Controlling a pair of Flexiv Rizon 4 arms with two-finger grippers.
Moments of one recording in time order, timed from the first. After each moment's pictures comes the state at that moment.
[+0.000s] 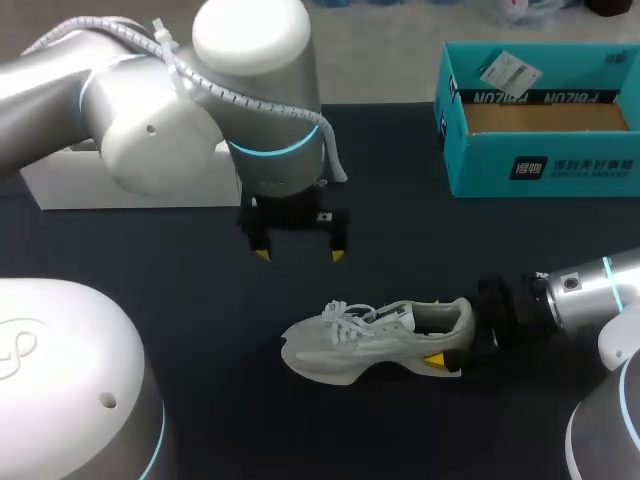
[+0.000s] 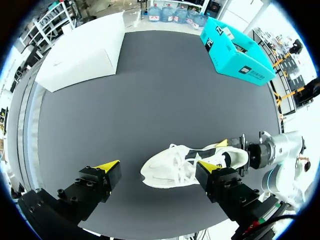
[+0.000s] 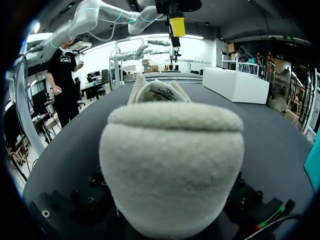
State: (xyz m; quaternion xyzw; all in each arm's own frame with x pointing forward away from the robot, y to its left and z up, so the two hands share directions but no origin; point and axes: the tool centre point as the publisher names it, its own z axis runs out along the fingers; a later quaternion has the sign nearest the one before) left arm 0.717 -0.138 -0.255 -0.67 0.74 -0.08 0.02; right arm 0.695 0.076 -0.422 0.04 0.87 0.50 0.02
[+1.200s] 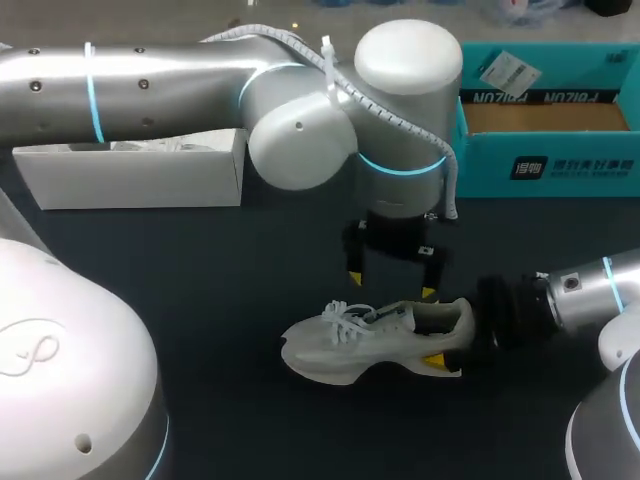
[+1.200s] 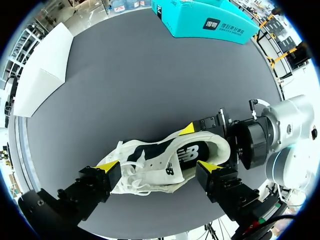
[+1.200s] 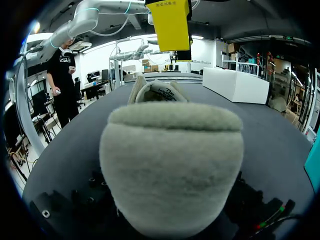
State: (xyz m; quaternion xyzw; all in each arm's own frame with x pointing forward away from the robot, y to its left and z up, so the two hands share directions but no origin) left arm 0.702 -0.262 -0.302 -0.60 0.80 -0.02 0.00; right arm 0.695 0.077 -0.422 0.04 0.87 0.50 0.02
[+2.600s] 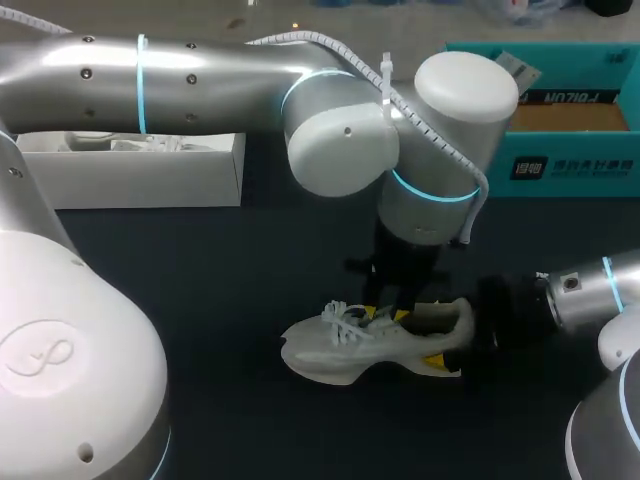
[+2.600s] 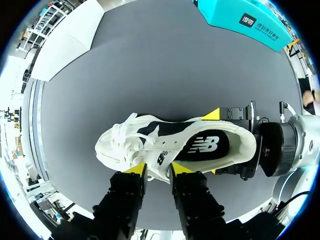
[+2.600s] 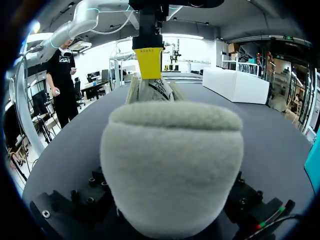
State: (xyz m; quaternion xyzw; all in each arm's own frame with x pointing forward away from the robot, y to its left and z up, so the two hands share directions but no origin) left arm 0.668 -0.246 -0.322 -0.68 0.73 0.06 0.04; right arm 0.695 0.077 -0.422 0.04 0.87 0.50 0.02
